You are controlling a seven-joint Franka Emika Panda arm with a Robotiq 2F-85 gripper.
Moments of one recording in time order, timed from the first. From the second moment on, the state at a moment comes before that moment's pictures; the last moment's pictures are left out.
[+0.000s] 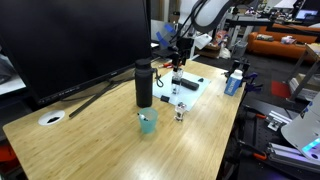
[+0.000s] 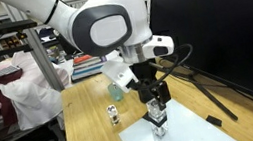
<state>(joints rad) 0.01 0.17 -0.02 -2.24 -0.07 2.51 0.01</state>
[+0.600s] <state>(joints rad) 0.01 0.17 -0.02 -2.23 -0.05 2.51 0.00</state>
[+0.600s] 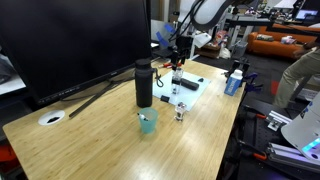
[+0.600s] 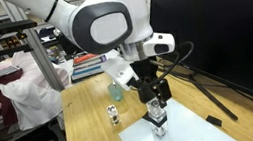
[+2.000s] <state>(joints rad) 0.01 0.17 -0.02 -2.22 -0.02 2.51 0.00</state>
